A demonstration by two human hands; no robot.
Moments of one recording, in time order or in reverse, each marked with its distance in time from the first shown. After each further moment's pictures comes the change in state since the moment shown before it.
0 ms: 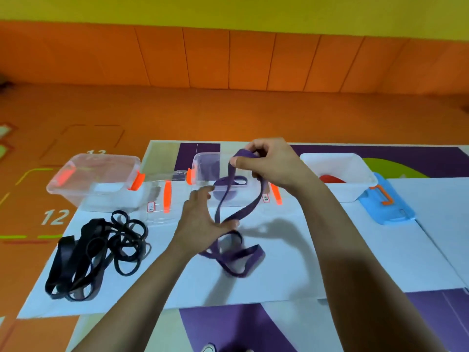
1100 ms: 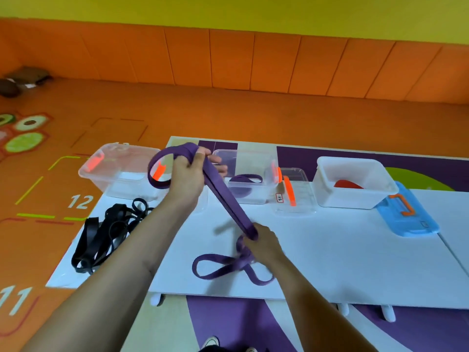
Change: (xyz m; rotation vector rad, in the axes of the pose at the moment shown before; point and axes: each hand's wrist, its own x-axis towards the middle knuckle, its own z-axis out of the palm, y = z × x) left_hand 0.023 0.047 -0.065 -0.927 0.344 -0.114; right_hand -0.063 0.169 0.127 -0.269 -0.137 0.484
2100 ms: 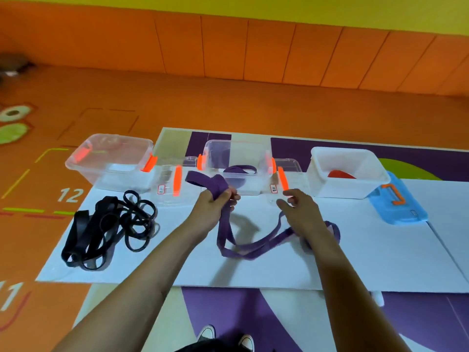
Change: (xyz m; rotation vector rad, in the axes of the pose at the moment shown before) left_hand -0.040 -0.087 -0.002 0.181 -0.321 -0.267; right_hand -0.016 0.008 -0.105 0.101 0.290 -0.002
